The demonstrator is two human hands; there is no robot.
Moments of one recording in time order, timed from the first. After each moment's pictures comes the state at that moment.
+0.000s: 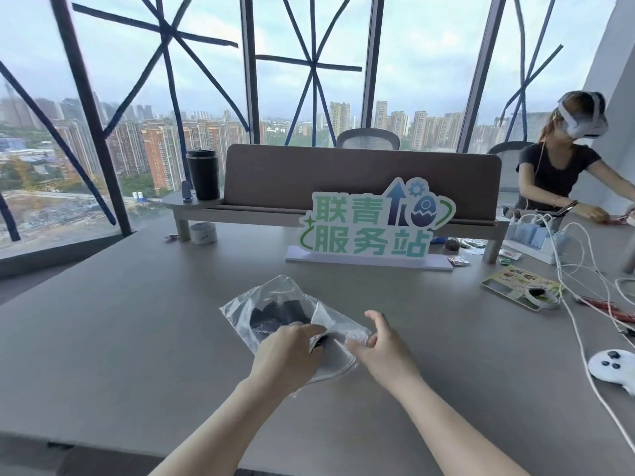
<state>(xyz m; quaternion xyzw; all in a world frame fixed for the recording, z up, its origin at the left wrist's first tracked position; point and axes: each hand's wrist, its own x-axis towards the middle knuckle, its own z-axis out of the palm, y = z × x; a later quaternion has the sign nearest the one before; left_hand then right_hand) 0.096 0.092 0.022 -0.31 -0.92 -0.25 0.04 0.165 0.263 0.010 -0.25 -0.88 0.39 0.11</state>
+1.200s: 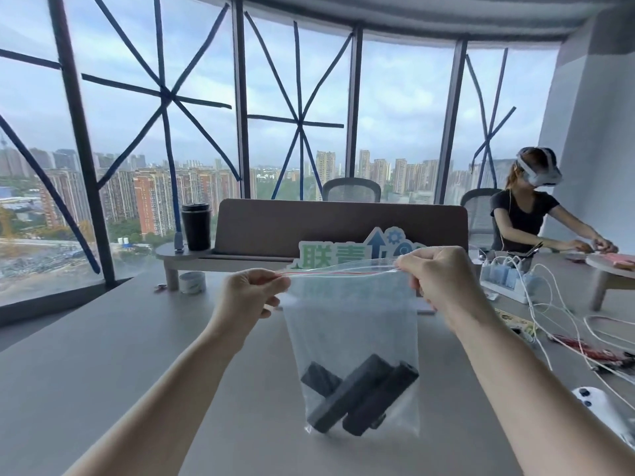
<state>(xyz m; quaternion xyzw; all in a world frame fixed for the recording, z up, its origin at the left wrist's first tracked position) 0.081 0.073 0.173 -0.21 -0.71 -0.67 0.04 0.220 0.289 0.217 -0.22 -0.79 0.42 0.38</state>
